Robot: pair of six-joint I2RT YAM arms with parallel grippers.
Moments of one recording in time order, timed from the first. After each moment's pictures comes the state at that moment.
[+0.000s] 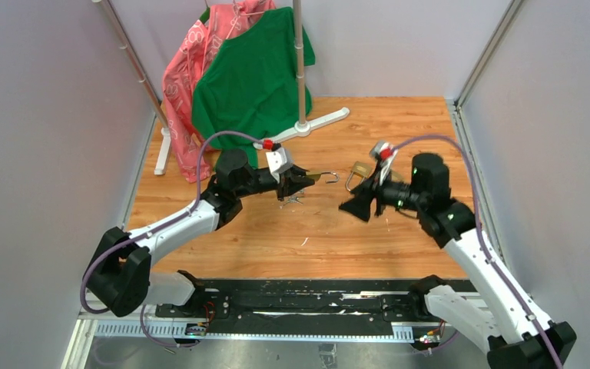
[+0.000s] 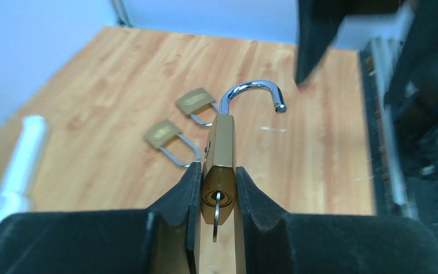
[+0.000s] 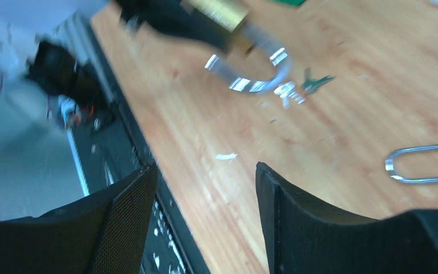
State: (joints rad) left arm -0.60 1.31 0.76 0.53 0.72 0.01; right arm 0.44 0.81 0.78 -0.40 -0.72 -0.03
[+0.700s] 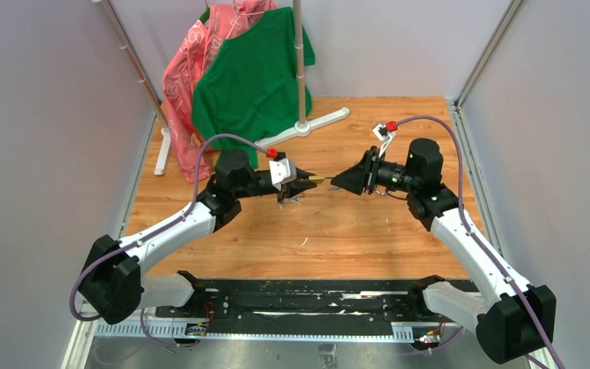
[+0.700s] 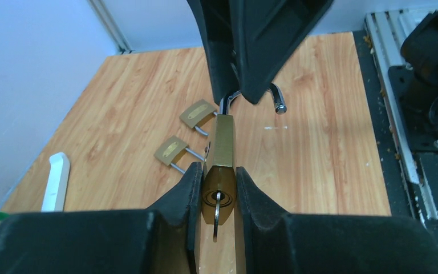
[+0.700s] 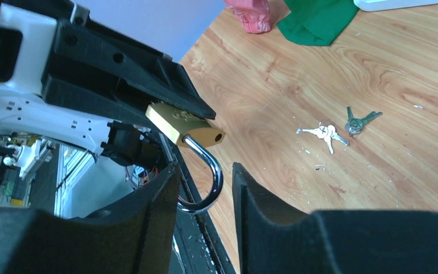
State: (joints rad) left arm -0.65 1.24 0.77 0.41 0.73 0.31; right arm 0.33 1.03 0.82 0.01 -0.83 0.48
